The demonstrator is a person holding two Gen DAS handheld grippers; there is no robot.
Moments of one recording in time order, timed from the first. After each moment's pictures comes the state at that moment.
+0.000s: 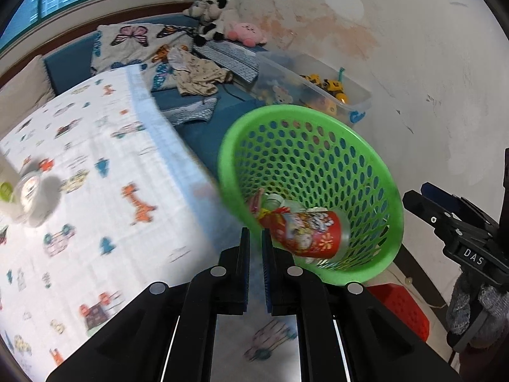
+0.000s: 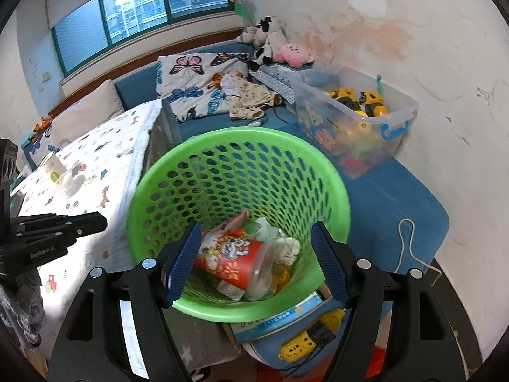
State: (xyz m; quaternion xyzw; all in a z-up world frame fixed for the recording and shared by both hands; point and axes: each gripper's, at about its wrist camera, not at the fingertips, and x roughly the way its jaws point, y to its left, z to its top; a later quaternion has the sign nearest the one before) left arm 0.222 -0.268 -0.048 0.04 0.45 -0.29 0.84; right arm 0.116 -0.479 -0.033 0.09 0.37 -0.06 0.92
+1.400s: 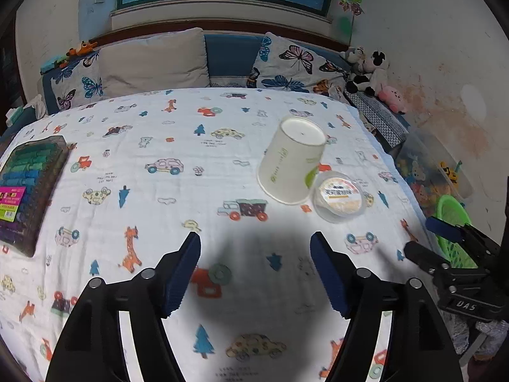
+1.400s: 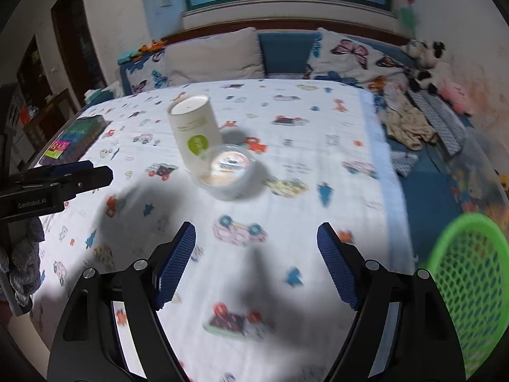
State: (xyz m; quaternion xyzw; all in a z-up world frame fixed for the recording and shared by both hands) left arm 0.263 0.026 -0.029 -0.06 0.42 -0.05 0.90; right arm 0.259 -0.197 -0.040 -0.04 0.40 0.20 0.90
